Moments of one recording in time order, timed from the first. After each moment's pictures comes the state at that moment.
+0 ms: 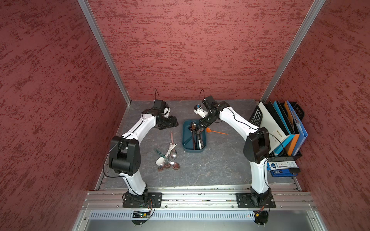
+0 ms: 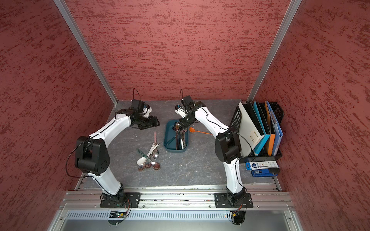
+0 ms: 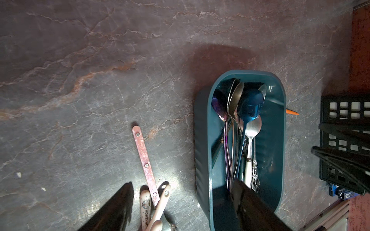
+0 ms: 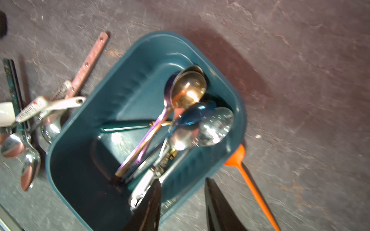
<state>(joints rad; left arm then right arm) -0.20 1.75 1.42 -0.77 0.31 -0.30 0.48 2.08 1.93 -1.01 -0.20 -0.24</state>
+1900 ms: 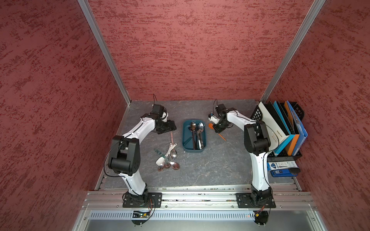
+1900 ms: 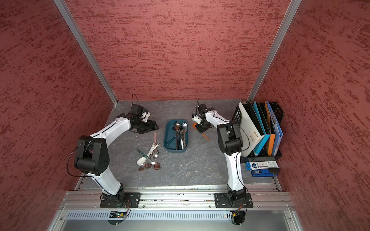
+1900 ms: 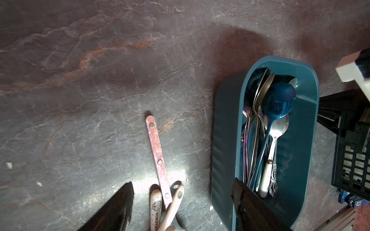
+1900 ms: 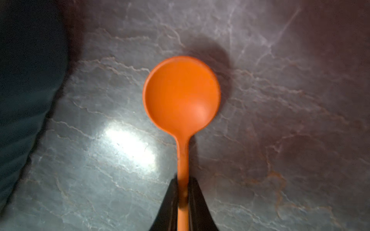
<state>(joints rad) -0.17 1.73 1.29 -0.68 0.32 -0.31 0.30 2.23 1.74 -0.91 -0.12 -0.33</state>
